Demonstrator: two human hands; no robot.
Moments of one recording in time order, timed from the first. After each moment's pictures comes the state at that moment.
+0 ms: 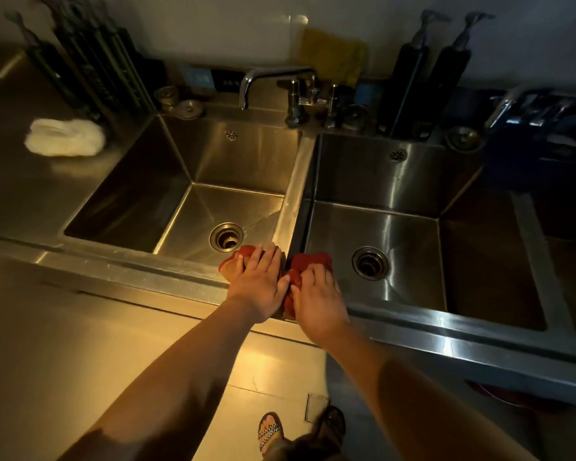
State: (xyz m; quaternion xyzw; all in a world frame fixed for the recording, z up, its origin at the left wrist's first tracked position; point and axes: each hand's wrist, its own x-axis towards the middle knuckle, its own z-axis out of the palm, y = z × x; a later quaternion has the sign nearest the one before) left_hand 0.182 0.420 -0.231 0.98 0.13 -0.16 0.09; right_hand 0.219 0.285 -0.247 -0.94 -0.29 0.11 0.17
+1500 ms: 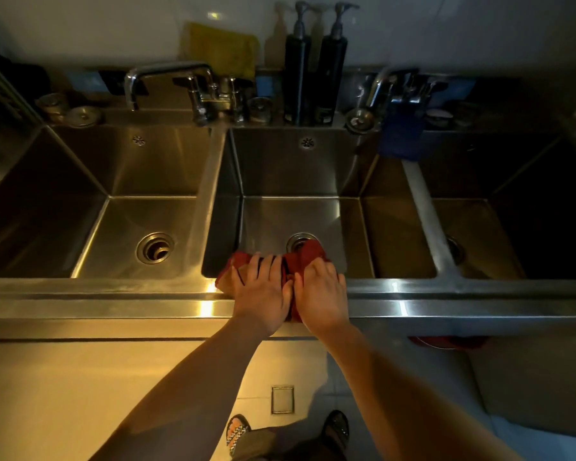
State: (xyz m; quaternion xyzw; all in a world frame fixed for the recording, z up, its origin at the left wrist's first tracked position) left_hand 0.210 0.273 -0.238 0.99 0.10 -0.09 0.11; right_hand 0.242 0.160 -0.251 -0.98 -0.14 0.02 0.17
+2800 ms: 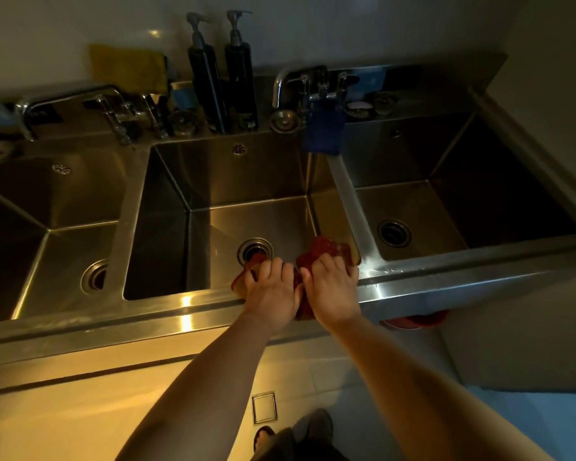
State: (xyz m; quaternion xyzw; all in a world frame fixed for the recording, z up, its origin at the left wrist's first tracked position) left_hand 0.248 0.142 -0.236 1.00 -0.04 -0.05 0.05; right_hand 0.267 0.021 -0.238 -0.98 -0.10 -0.05 0.18
